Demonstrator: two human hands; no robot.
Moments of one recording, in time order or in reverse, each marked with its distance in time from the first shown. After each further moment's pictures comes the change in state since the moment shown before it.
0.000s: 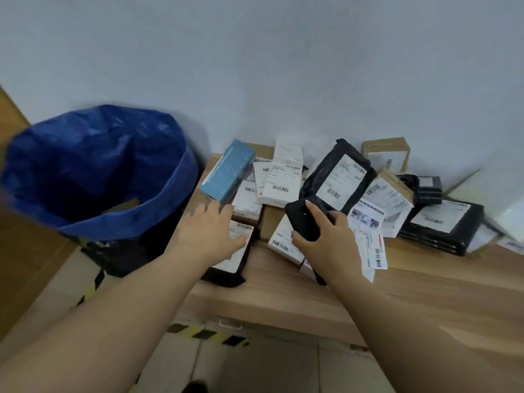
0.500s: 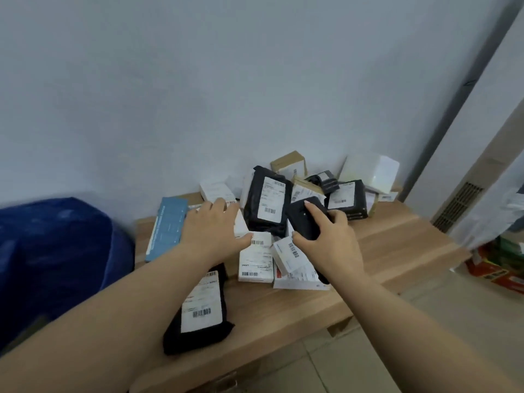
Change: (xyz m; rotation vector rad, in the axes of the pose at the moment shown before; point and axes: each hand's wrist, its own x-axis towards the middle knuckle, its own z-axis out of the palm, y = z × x) left_hand 0.045 0.014 -0.082 -0.013 0.222 0.575; right_hand -0.063 -0.057 -0.054 -0.074 0.410 0.399
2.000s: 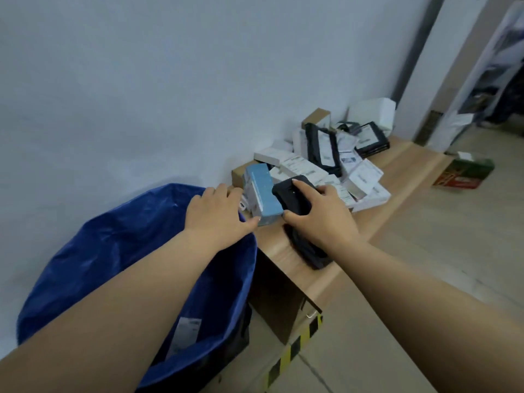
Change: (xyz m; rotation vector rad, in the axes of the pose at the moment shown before) left_hand -0.128 -0.393 -0.019 -0.072 -0.024 0.325; right_hand -0.193 -0.378 0.172 -0.018 0.027 0.203
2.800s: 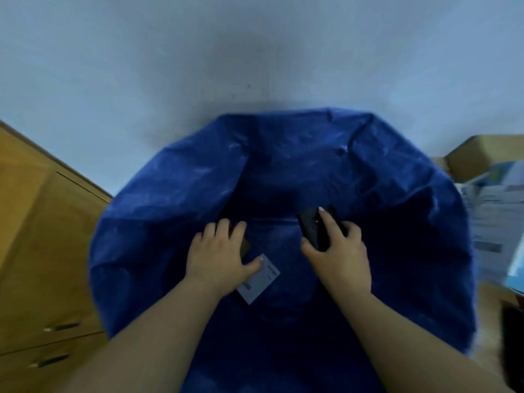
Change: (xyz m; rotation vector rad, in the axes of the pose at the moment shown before) left_hand -0.075 -0.227 0.262 -0.081 -0.450 -0.737; right_hand 0.109 -0.086 0.381 -0.034 -0.597 -0.191
